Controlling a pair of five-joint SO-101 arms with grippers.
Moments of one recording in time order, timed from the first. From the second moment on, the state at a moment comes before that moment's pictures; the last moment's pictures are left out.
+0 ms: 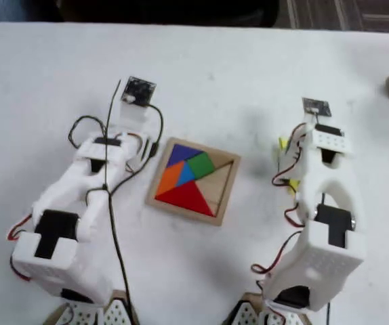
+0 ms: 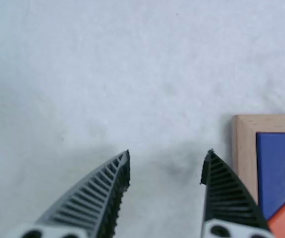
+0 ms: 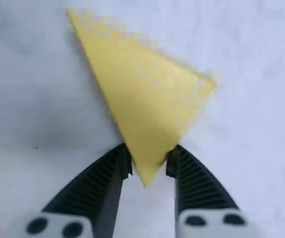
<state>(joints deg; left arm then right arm) 2.2 9.5 33.9 23.8 -9.6 10.5 16.7 16.8 60.7 8.7</state>
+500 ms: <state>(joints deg) 2.2 9.5 33.9 23.8 -9.6 11.2 14.8 17.1 61.1 8.8</state>
